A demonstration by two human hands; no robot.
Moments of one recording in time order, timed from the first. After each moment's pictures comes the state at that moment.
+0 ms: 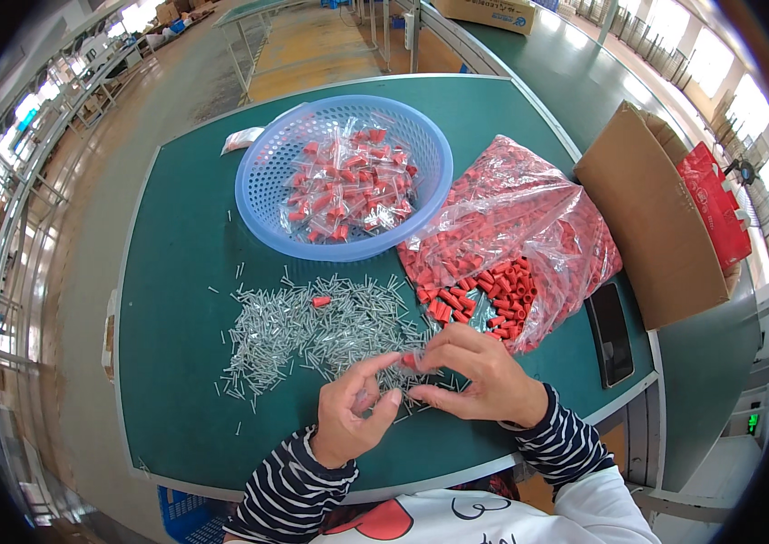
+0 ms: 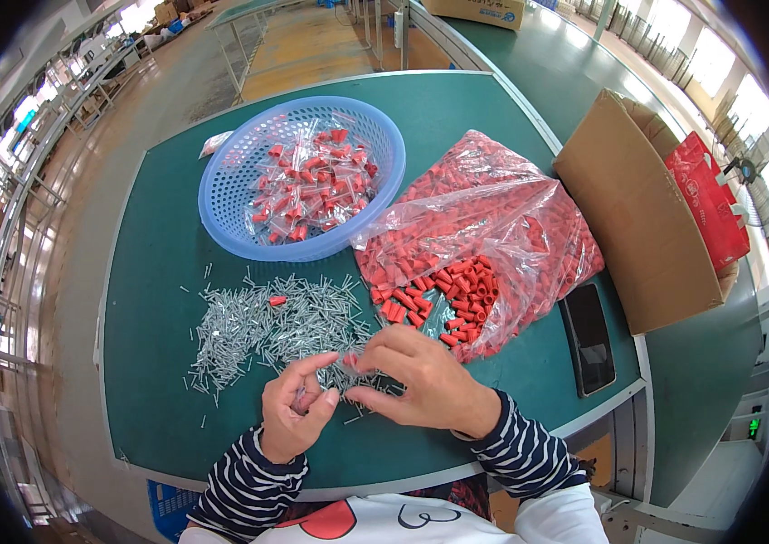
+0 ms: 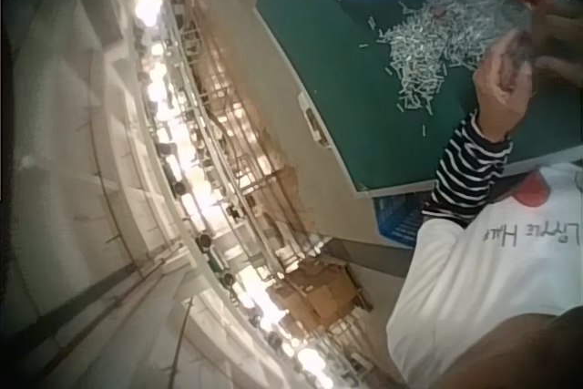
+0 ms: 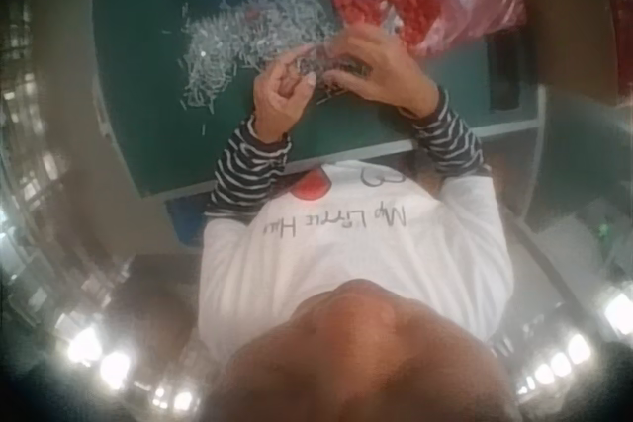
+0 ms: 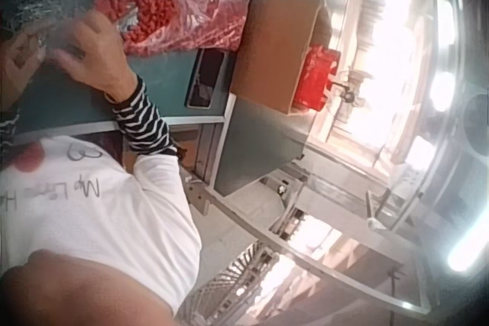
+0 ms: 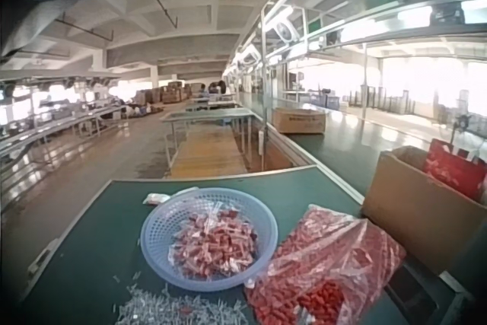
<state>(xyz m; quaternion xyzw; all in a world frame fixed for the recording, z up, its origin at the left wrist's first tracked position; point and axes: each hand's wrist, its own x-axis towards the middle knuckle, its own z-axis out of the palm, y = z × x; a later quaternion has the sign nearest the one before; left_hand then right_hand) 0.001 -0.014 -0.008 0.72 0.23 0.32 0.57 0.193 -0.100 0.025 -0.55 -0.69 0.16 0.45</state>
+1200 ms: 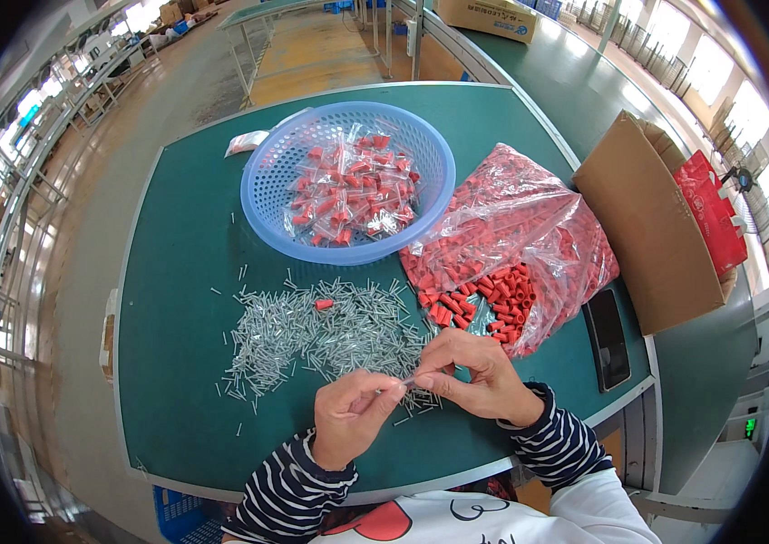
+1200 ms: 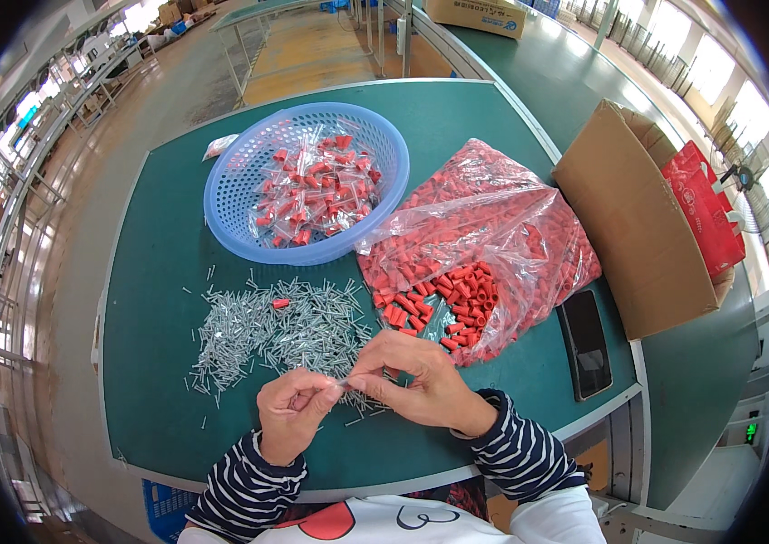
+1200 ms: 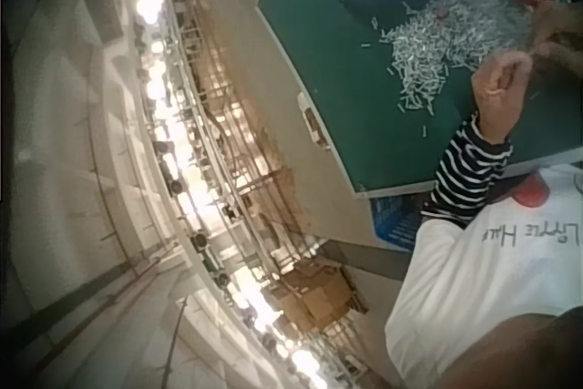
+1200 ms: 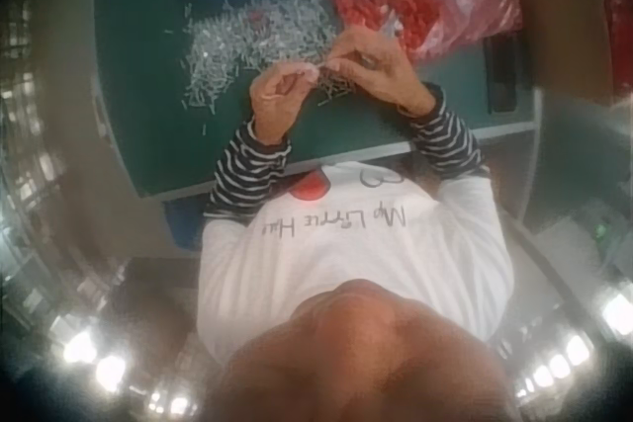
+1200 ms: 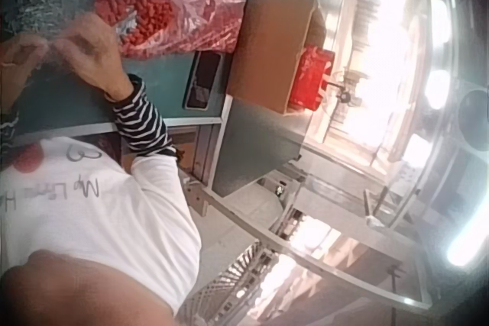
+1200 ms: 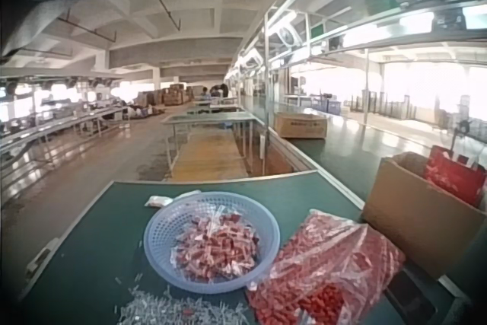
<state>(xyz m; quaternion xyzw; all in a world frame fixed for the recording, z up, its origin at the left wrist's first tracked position) 0.002 -0.013 -0.012 0.69 0.19 0.38 0.58 0.190 -0.097 0.020 -0.51 -0.60 0.30 0.53</state>
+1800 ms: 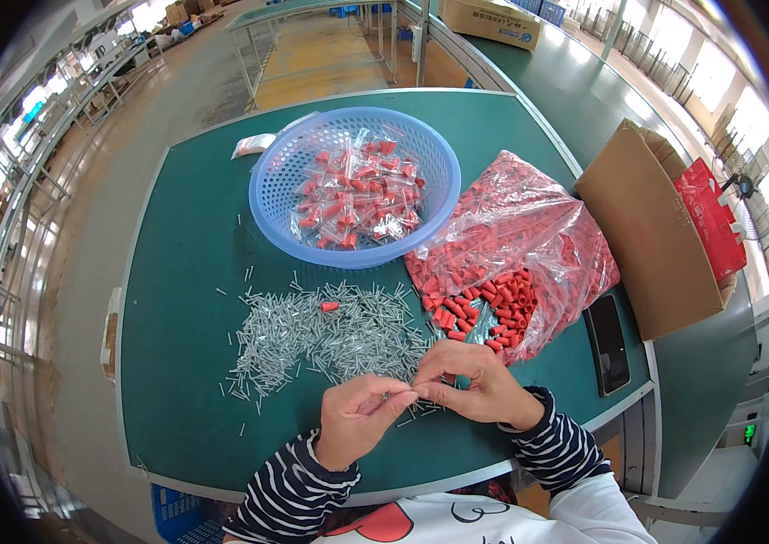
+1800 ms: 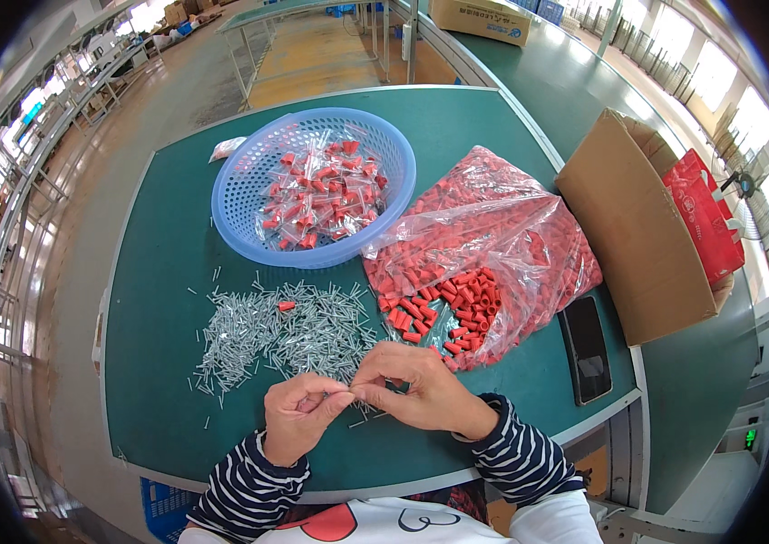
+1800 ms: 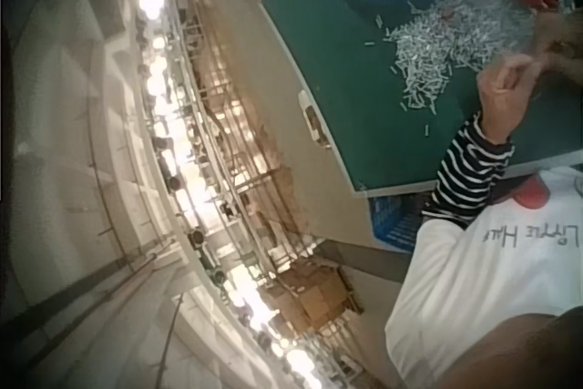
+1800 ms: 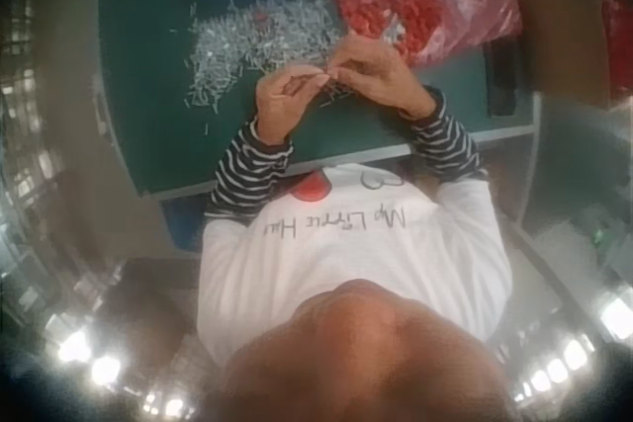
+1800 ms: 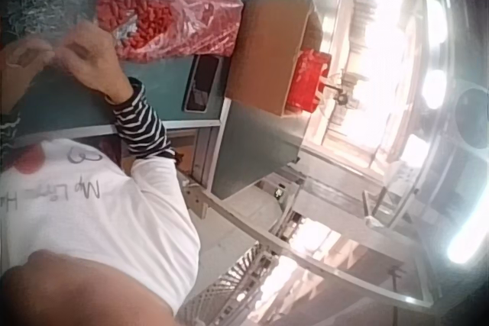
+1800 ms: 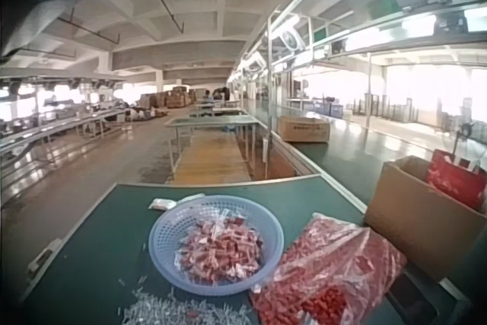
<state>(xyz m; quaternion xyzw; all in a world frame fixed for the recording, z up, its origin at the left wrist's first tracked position) 0.002 -0.012 0.000 0.73 0.18 0.35 0.56 0.187 -0.097 0.020 -0.52 -0.62 0.34 0.49</state>
